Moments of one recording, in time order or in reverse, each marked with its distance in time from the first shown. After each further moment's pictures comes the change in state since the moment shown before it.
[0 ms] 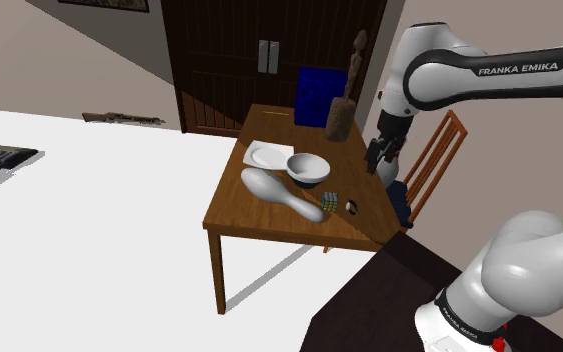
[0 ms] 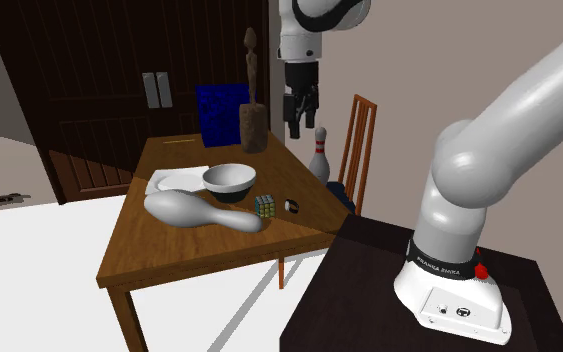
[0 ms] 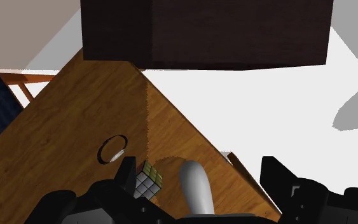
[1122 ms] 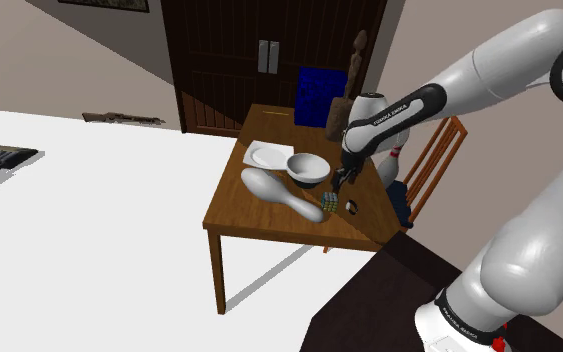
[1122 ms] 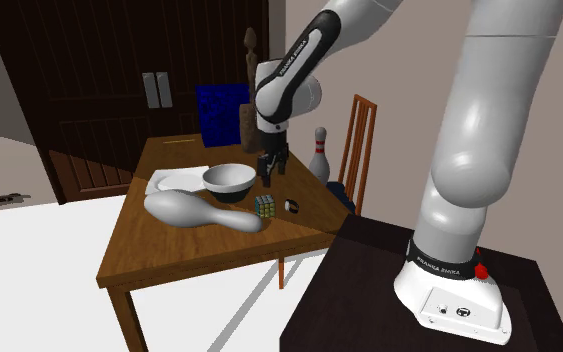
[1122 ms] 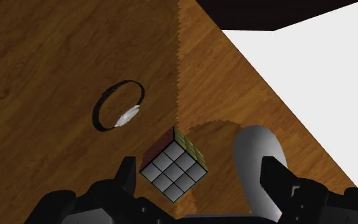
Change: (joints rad) arm -0.014 0.625 -0.110 0.061 0.051 0.602 -0.144
